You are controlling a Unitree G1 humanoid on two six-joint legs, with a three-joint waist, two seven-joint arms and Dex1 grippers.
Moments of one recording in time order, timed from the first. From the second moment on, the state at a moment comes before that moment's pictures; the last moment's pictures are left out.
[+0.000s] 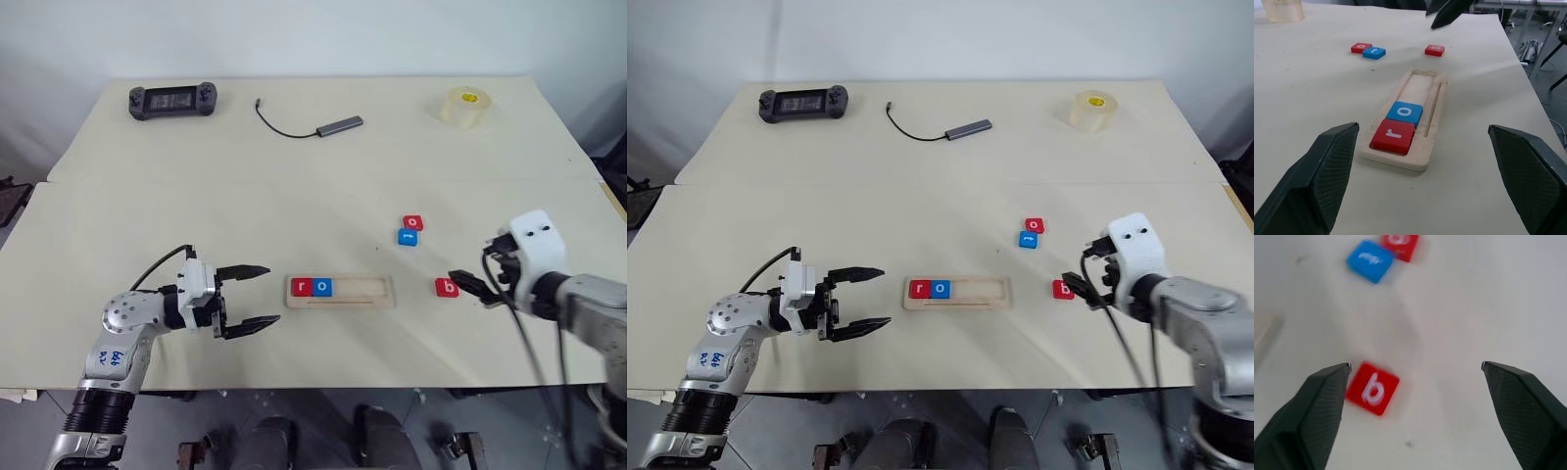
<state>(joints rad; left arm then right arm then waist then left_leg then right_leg) -0.22 0.58 0.04 0.04 -0.45 -0.02 -1.17 -0.19 -0.89 -0.30 -0.55 0.43 1.15 0.71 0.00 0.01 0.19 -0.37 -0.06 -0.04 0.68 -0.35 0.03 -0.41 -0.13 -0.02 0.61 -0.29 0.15</state>
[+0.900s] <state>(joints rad) -0.13 0.58 0.04 -0.12 -0.45 0.00 -1.12 -0.57 -0.85 0.08 0.57 0.15 -0.08 1.43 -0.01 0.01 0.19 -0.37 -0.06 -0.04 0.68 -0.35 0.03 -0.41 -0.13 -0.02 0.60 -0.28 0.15</state>
